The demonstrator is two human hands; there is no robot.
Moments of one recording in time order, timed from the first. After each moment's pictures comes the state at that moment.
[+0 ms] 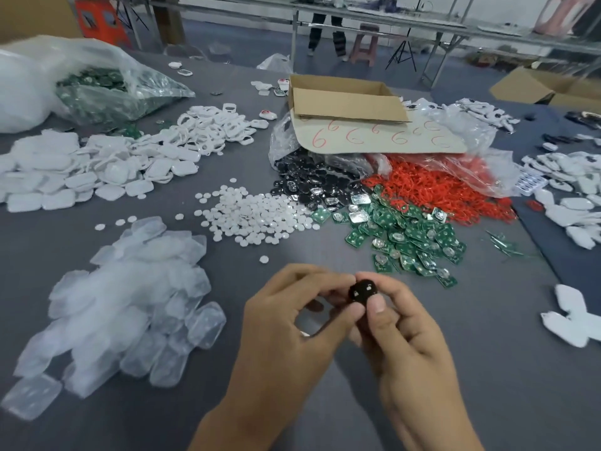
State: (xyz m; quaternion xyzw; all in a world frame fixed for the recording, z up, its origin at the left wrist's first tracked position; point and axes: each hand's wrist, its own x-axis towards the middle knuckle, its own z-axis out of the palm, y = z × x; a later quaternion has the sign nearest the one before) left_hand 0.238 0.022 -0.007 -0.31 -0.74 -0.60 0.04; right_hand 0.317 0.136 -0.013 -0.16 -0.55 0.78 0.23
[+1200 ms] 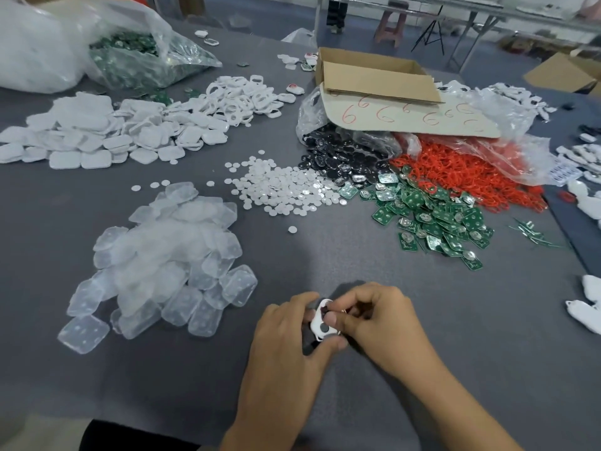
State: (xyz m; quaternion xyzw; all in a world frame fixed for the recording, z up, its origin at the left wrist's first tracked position) left_hand 0.268 -0.018 -0.101 -0.21 -0.86 -0.47 0.00; right_hand 0.295 0.135 -0.052 -0.23 -0.86 0.46 0.04
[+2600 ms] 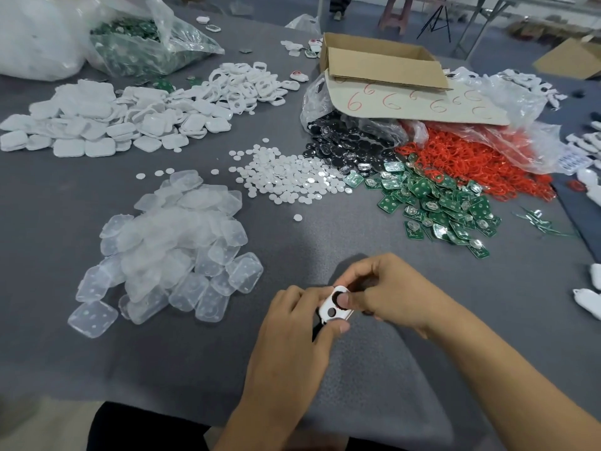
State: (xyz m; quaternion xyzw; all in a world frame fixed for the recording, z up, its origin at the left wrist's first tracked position) left_hand 0.267 -0.019 -0.098 -0.25 -0.85 -0.46 -0.02; right_hand 0.272 0.156 -0.028 -0.20 -0.83 0.50 -0.14
